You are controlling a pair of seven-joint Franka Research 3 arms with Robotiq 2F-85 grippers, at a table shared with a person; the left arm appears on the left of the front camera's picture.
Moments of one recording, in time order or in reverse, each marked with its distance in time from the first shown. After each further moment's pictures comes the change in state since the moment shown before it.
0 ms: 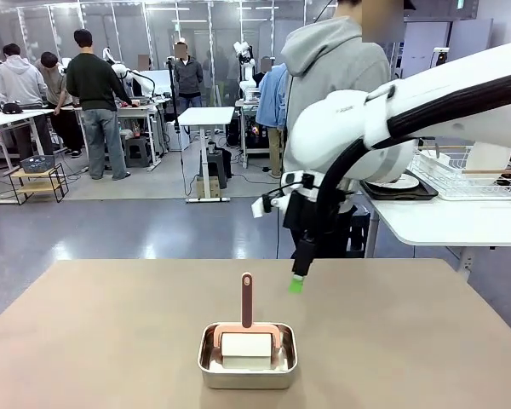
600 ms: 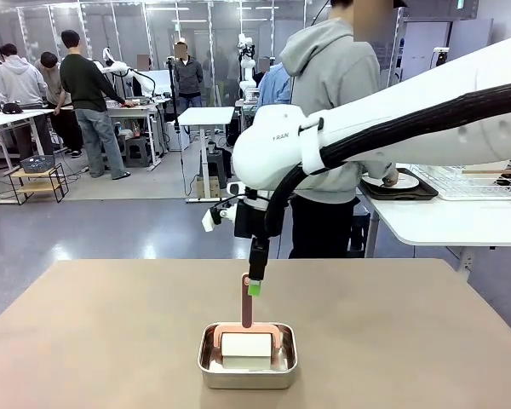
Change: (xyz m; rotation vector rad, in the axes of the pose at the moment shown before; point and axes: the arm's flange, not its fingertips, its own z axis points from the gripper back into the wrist) left arm 0.000 0.000 0.000 0.000 0.000 0.000; right arm 0.095 -0.009 -0.037 -0.043 0.092 0.181
